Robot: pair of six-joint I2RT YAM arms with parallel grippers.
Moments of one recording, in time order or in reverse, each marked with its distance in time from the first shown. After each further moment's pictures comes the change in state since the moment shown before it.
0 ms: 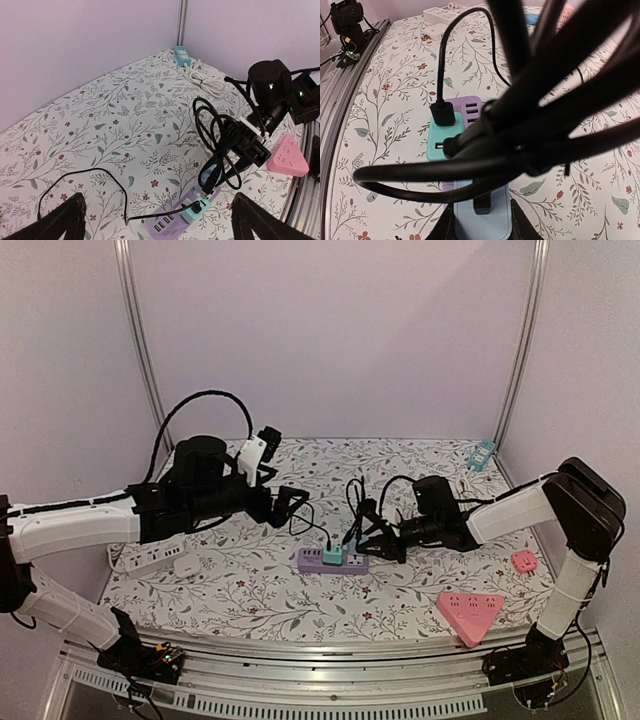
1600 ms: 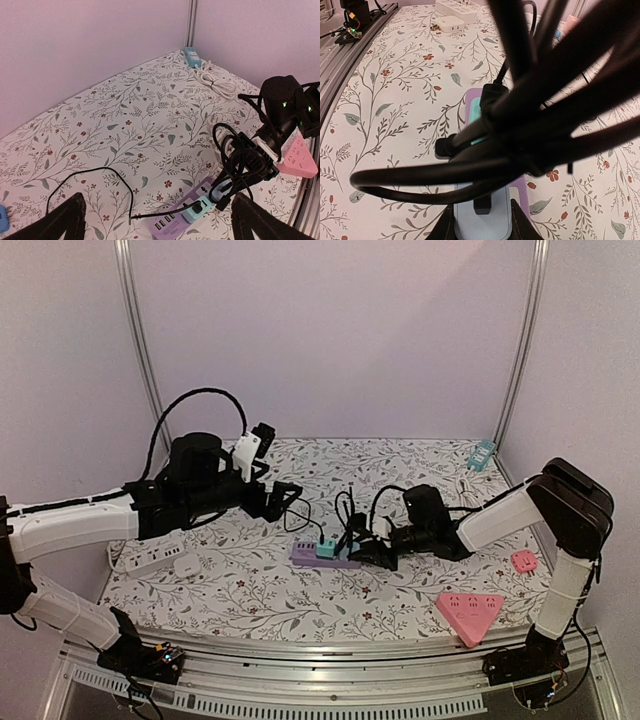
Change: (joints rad) left arm 0.045 0.001 -0.001 -0.004 0.002 0.025; right arm 0.051 0.071 -0.016 0.079 0.060 -0.132
